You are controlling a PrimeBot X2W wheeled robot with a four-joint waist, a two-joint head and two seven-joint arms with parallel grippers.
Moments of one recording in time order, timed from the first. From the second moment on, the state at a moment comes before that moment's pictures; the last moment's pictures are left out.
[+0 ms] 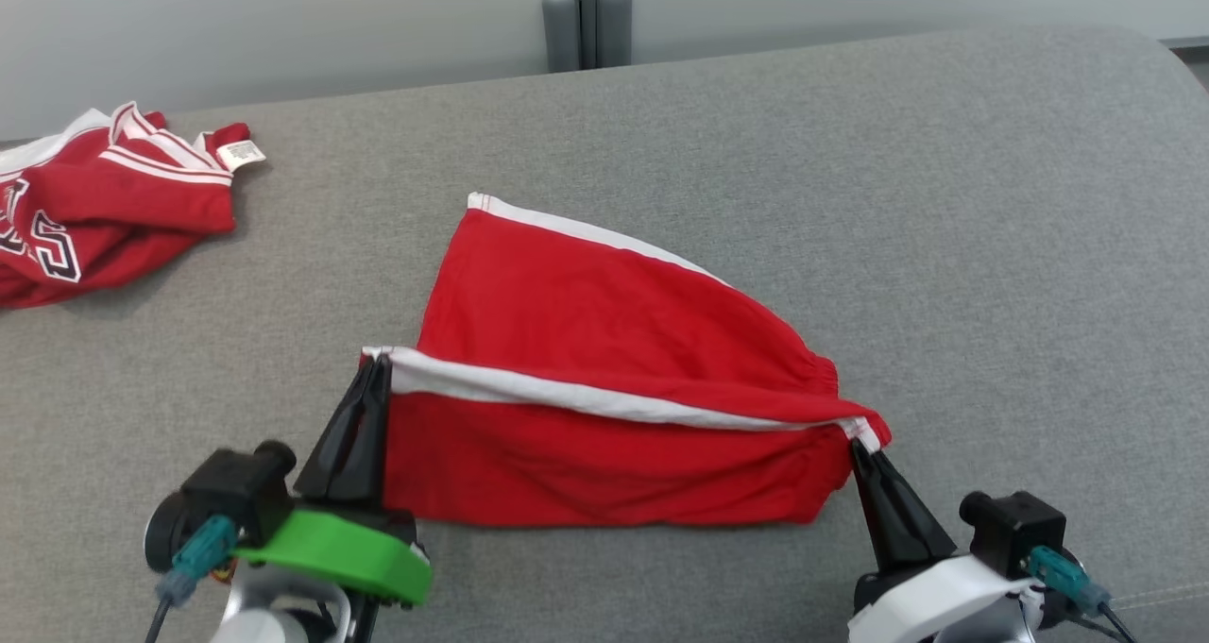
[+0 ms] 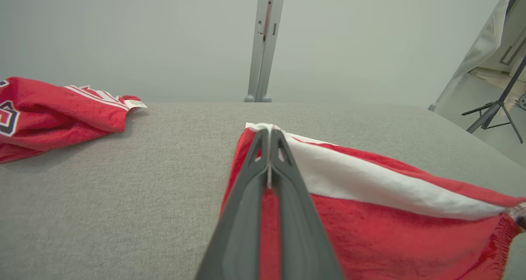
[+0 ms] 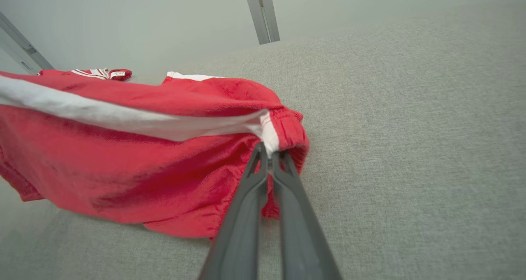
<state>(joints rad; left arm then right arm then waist) -0.03 0.26 -0.32 -0.10 -0.46 0.06 -0.09 0.09 -0.05 0.17 0.10 0.26 0.13 -0.17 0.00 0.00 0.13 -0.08</state>
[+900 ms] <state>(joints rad) -0.81 0.17 -0.35 0.83 -0.39 -0.01 -0.15 -0.38 -0.05 0.26 0.46 0.39 0.13 -0.26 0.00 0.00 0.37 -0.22</state>
